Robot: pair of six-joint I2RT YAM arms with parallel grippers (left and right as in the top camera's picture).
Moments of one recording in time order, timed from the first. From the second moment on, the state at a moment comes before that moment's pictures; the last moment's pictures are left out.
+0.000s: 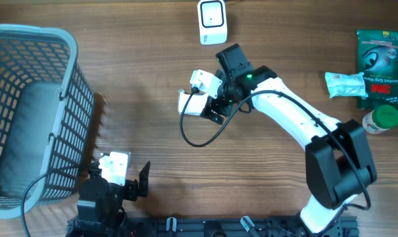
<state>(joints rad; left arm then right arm) -0.13 0.01 0.30 -0.90 0.05 0.01 0.51 1.88 1.33 -0.60 -0.36 -0.72</state>
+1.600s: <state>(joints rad) -0.13 0.01 0.30 -0.90 0.05 0.01 0.62 2.16 1.56 -0.60 -0.07 -0.14</state>
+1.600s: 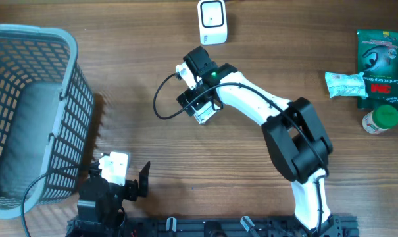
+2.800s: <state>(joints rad) -0.13 0.01 0.30 -0.90 0.05 0.01 0.52 2.16 1.69 -0.89 -0.70 0.01</state>
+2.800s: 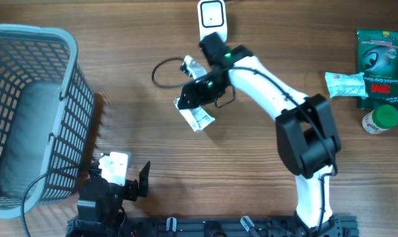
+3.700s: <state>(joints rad) -0.13 0.01 0.30 -0.90 0.05 0.01 0.43 2.16 1.72 -0.81 -0.59 0.02</state>
